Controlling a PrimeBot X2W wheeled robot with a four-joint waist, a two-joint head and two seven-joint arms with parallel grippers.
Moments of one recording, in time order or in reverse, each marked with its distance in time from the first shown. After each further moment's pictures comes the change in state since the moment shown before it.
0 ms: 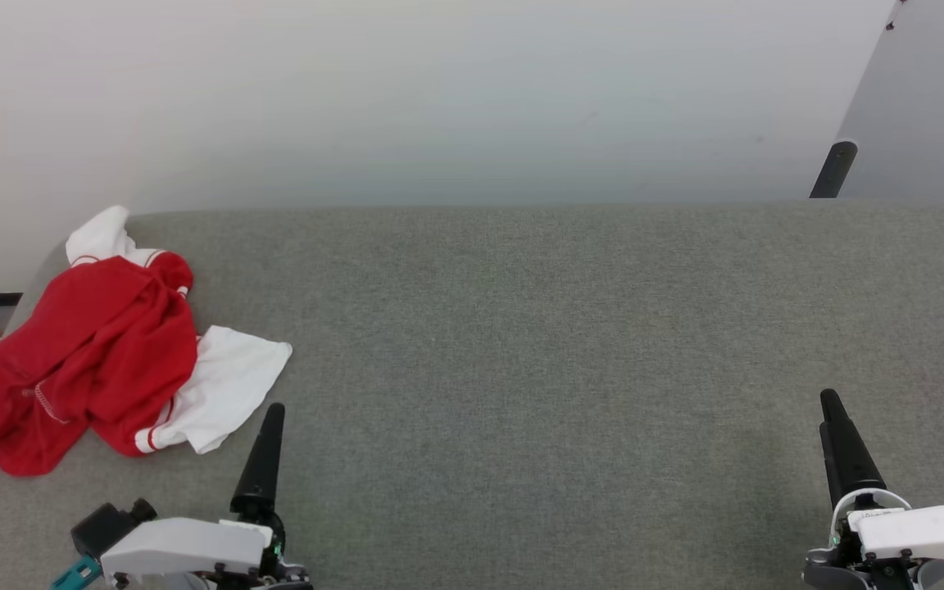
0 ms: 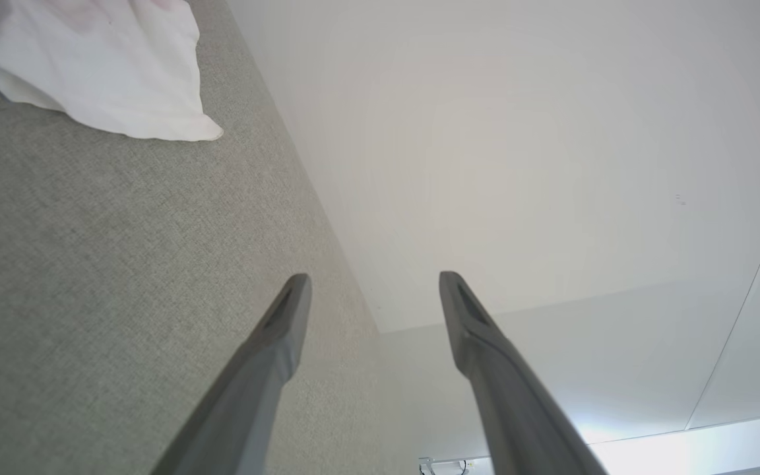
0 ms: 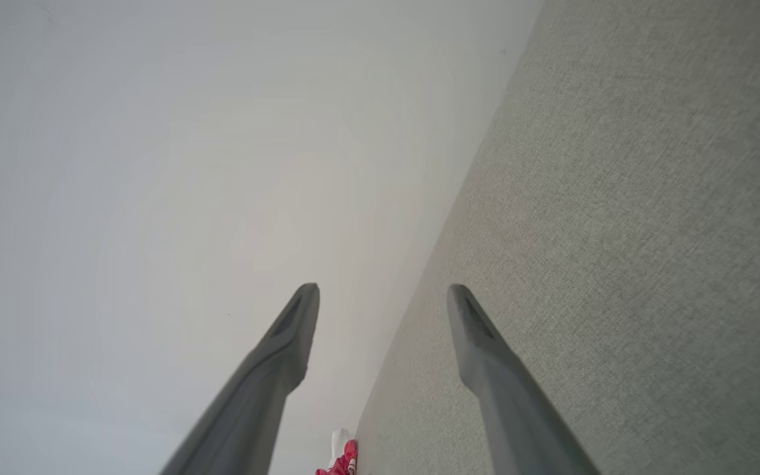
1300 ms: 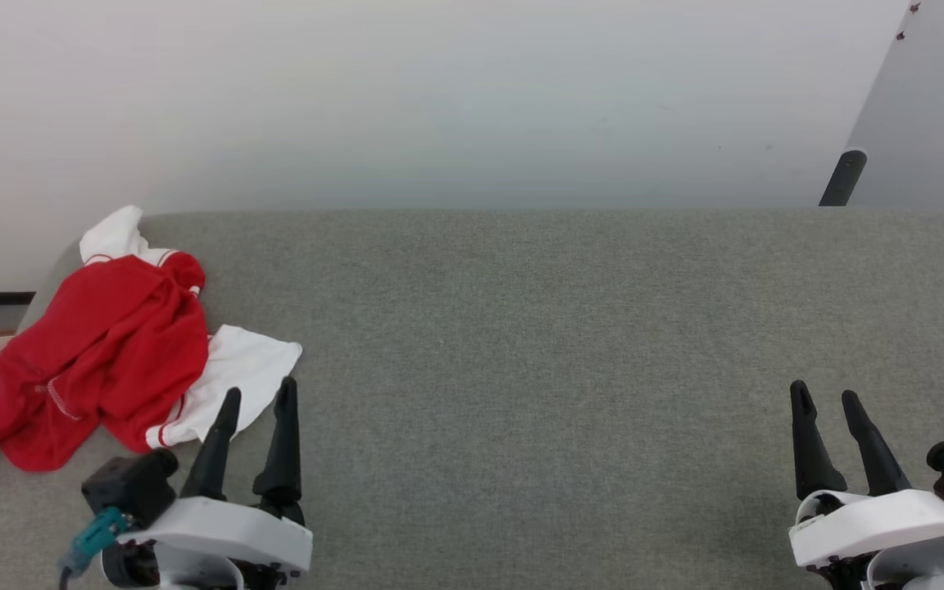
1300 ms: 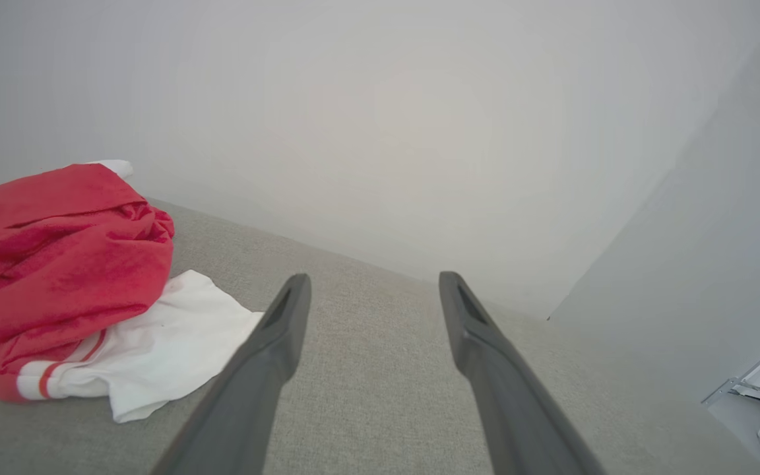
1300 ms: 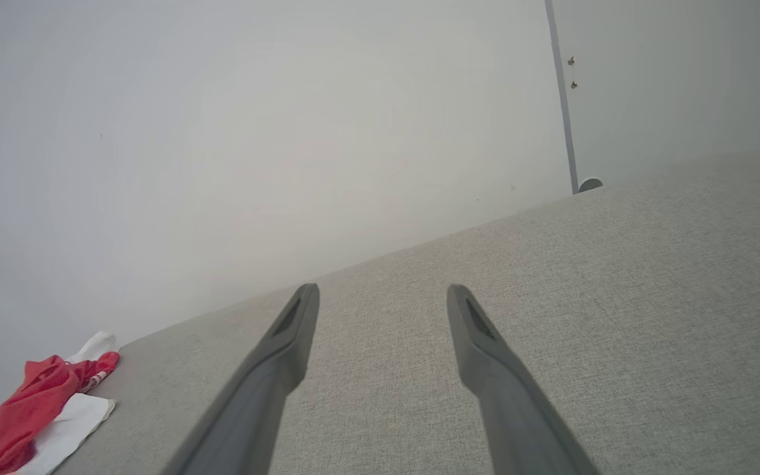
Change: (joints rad) left arm -0.017 0.045 -0.029 -0.069 0.834 0.051 -0.134; right arm -0.030 0.005 -0.018 0.020 -0.904 0.000 -0.119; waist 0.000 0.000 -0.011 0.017
